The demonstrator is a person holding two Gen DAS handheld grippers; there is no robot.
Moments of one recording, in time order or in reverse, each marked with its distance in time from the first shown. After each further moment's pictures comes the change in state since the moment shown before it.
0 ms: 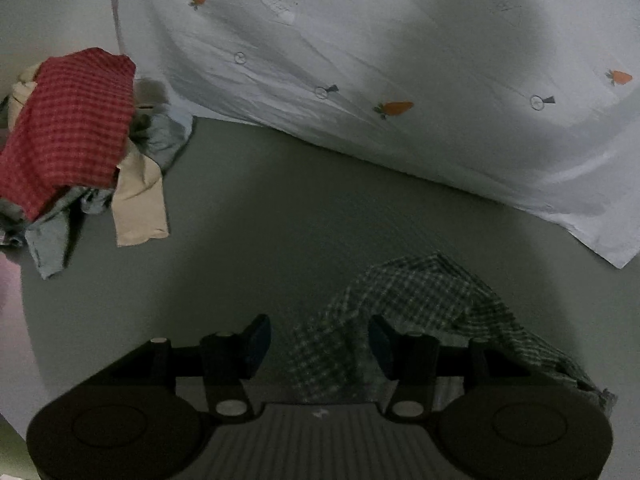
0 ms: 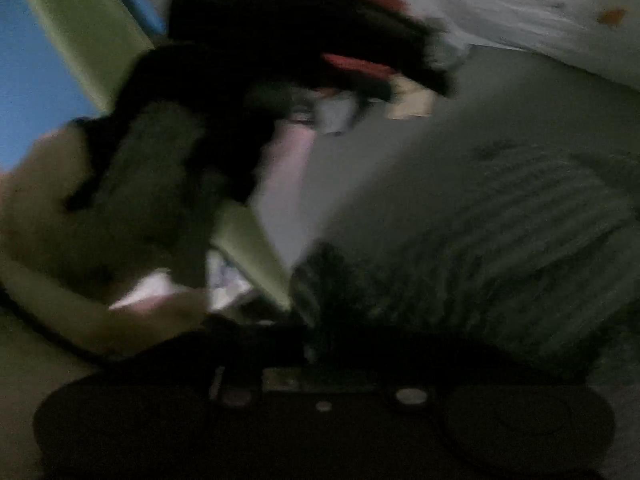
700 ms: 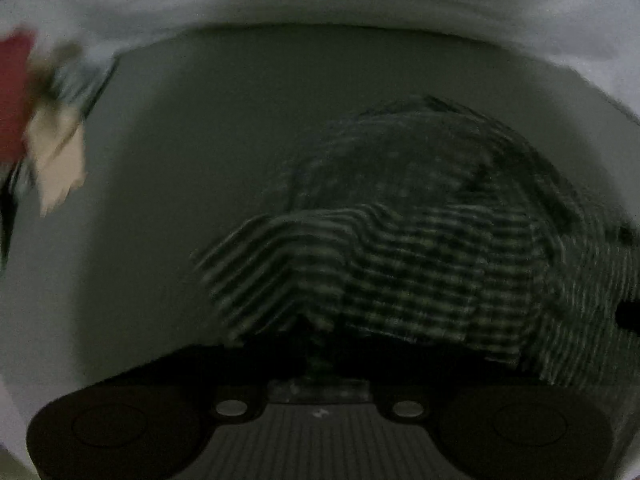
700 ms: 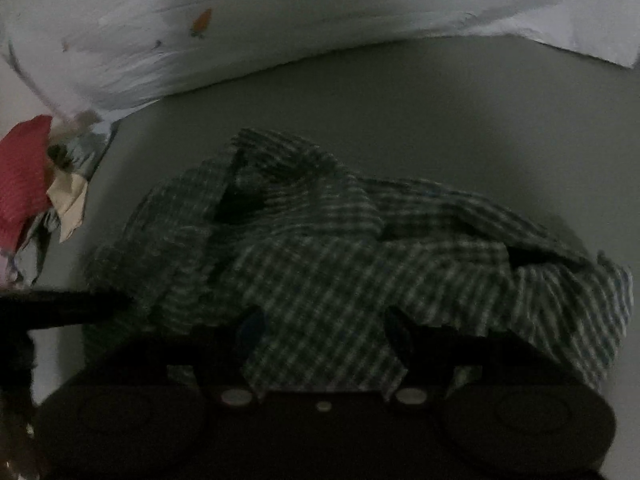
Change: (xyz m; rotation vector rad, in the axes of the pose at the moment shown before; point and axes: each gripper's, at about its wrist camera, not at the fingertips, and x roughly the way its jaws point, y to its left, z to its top) left arm 0.112 -0.043 -0.046 0.182 0.309 0.049; right arm -0.077 -0.138 -0.044 0.570 -0.161 -0.682
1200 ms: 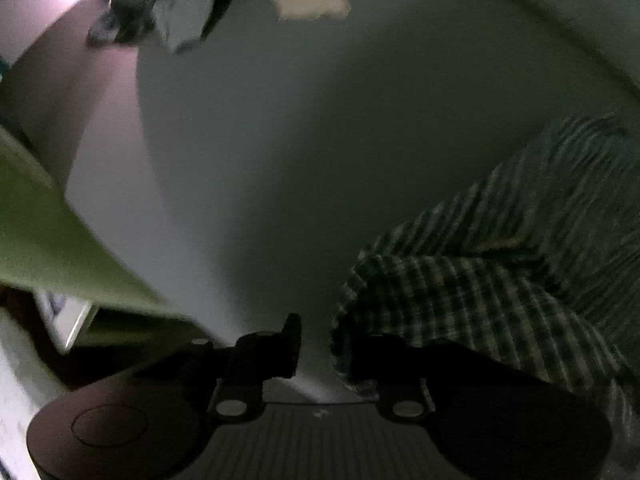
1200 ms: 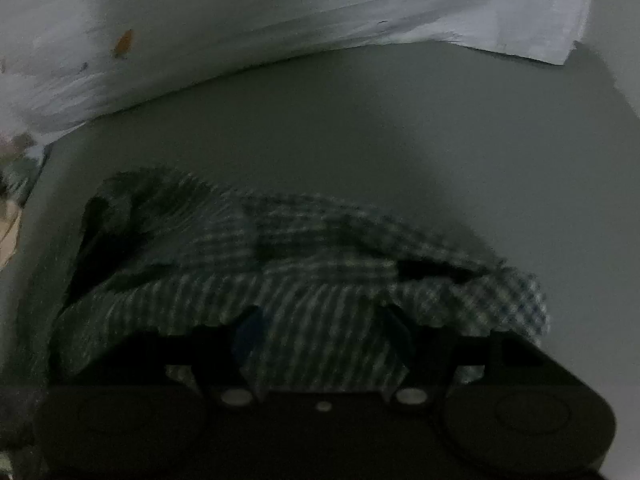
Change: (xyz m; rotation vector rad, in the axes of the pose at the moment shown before) left arm -0.044 0.124 -0.084 -0.398 0.156 0.196; right arm 0.019 -0.035 0.012 0.064 -0.054 -0.202
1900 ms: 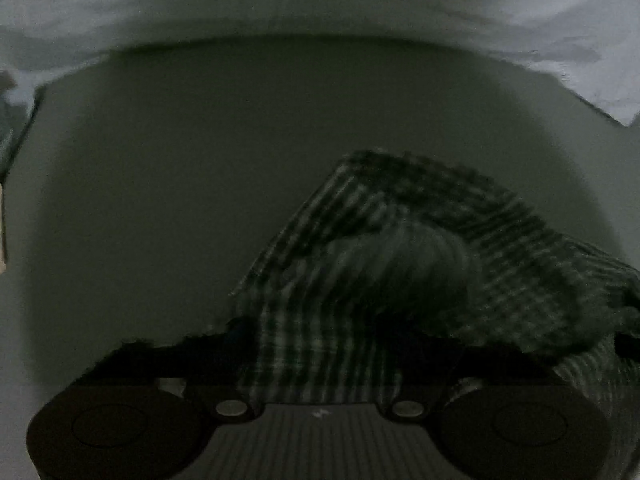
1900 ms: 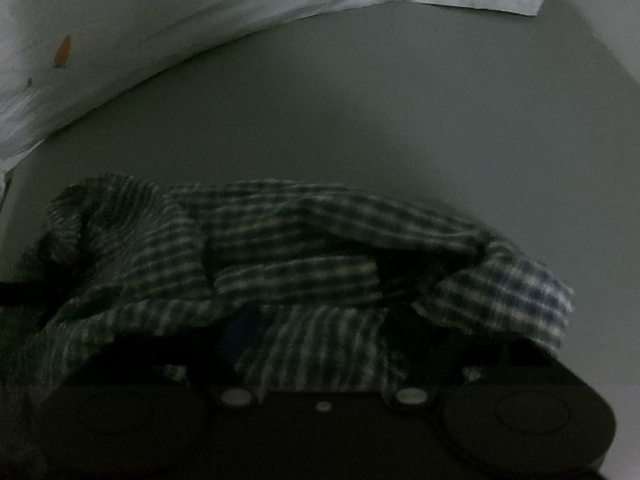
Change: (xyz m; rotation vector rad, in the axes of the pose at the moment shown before) left arm 0.067 -0.235 0.115 0.537 -0.138 -0.303; right arm 0.033 -0.002 0.005 0.091 0.056 -0.050
